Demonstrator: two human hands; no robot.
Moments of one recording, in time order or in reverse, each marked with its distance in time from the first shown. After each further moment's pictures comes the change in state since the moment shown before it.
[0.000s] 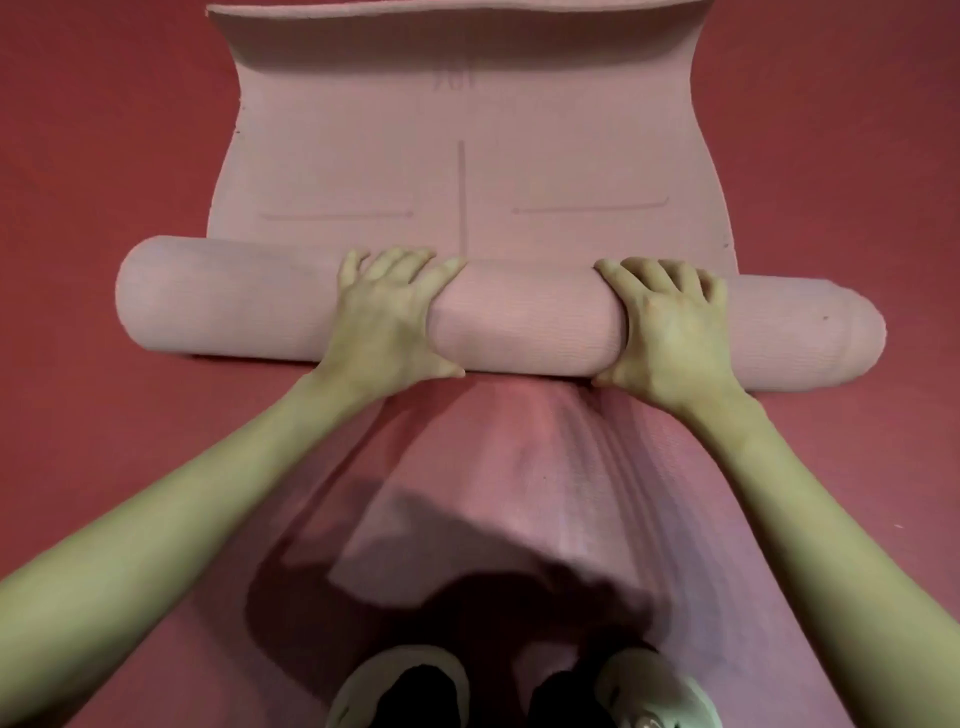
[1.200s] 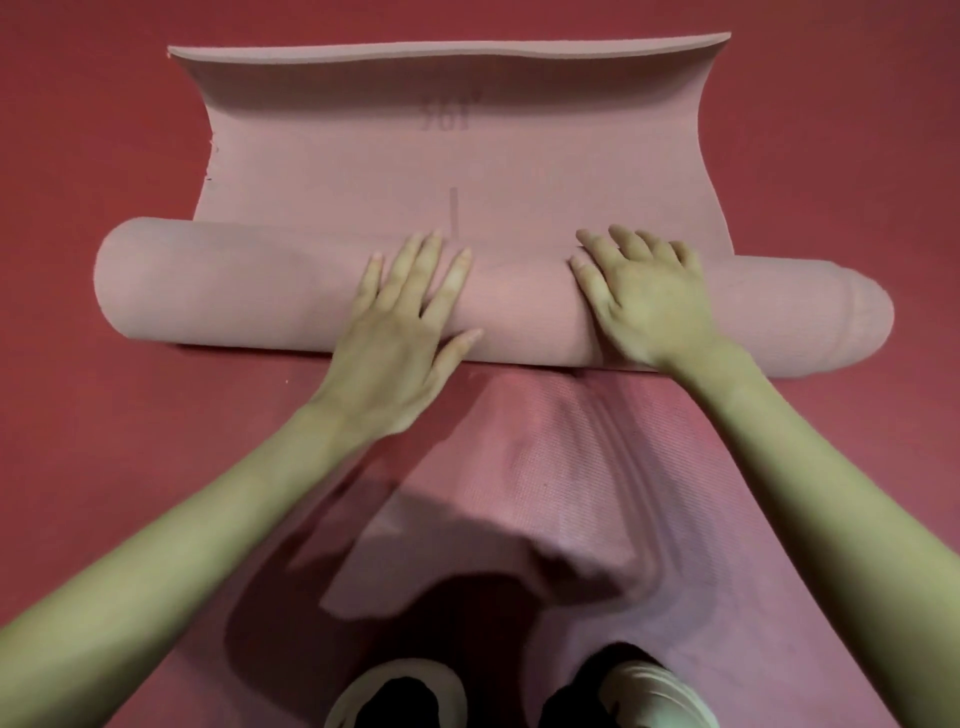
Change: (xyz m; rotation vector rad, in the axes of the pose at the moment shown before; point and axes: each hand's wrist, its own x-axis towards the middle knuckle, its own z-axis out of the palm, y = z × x) left_hand -0.017 0.012 0.002 0.083 -0.060 0.099; right_hand 0.037 -0.011 0.003 -0.053 -0.078 0.034
